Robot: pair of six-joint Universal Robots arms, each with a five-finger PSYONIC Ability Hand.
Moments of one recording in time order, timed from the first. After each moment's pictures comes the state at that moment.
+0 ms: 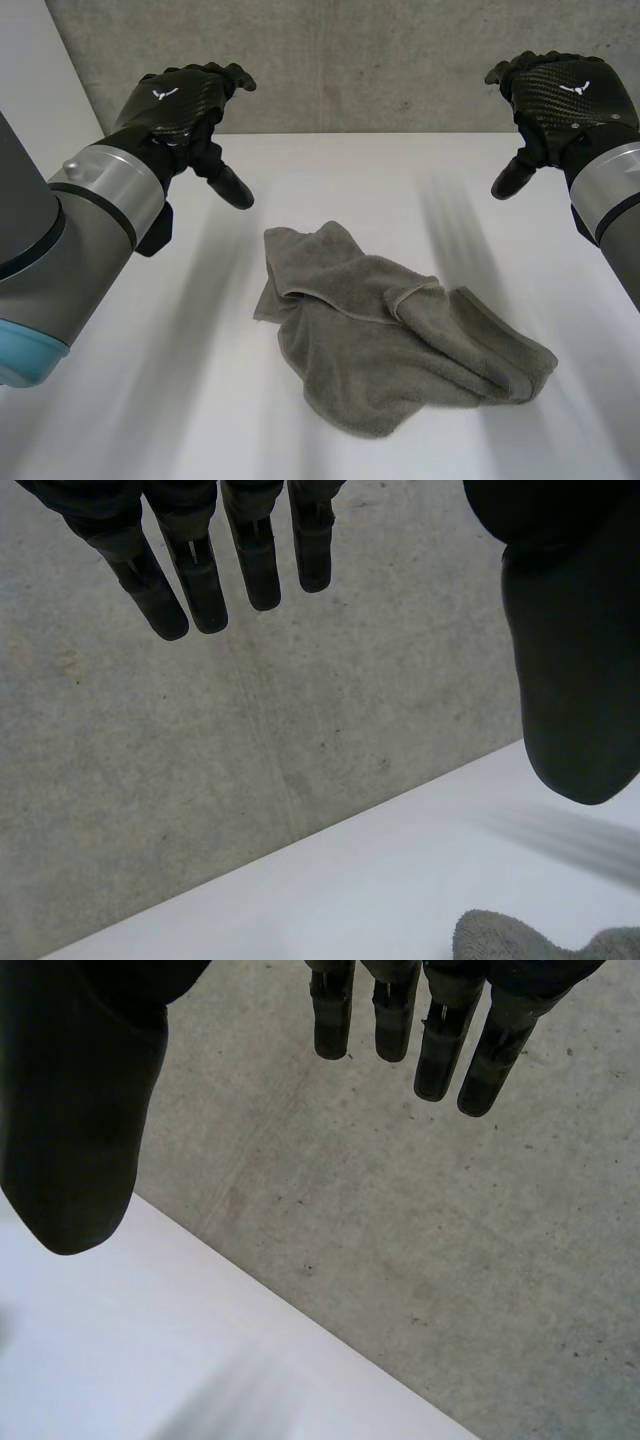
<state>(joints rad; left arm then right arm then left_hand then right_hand) 4.18 -1.75 -1.32 3.08 -1.61 3.13 1.94 -1.49 1.45 -0.01 1.59 2.90 0.34 0.33 0.33 0.35 0.31 0.22 0.24 0.24 0.25 0.06</state>
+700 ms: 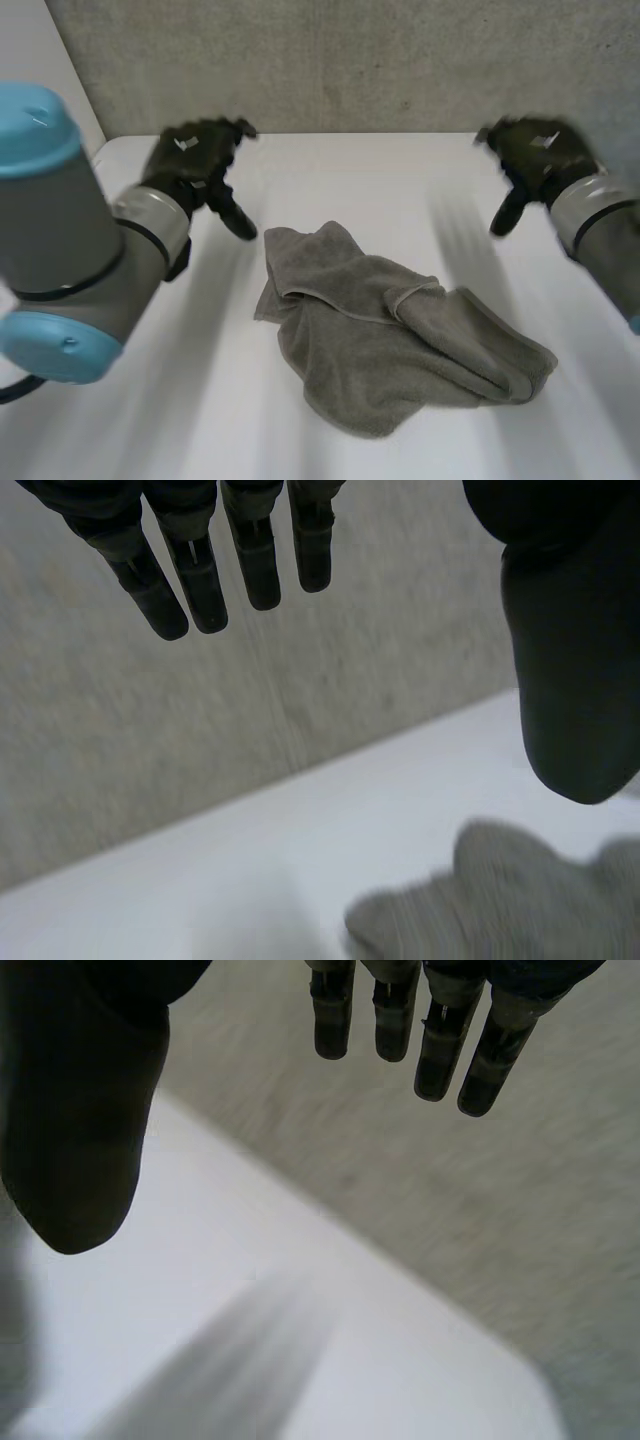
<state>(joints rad) 4.18 -1.91 -1.36 3.16 -1.65 3.14 1.89 -1.29 1.40 0.07 1.51 2.82 0.34 0.33 0.33 0.35 0.31 0.22 0.24 0.24 0.25 0.06</state>
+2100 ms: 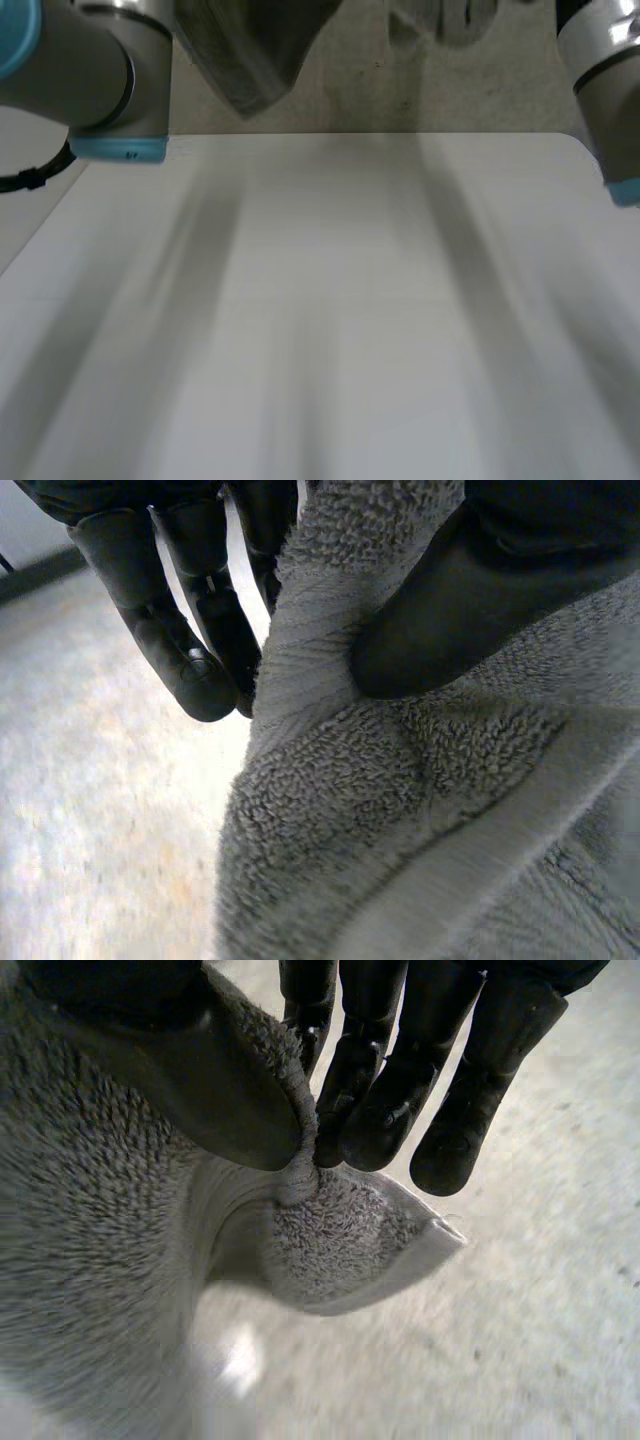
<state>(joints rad) 4.22 -2.11 -0.77 3.69 -1.60 3.46 1.90 -1.25 1.08 -0.43 1.36 2.88 1.40 1.48 1.53 1.51 1.48 1.33 1.30 1.33 1.33 1.16</state>
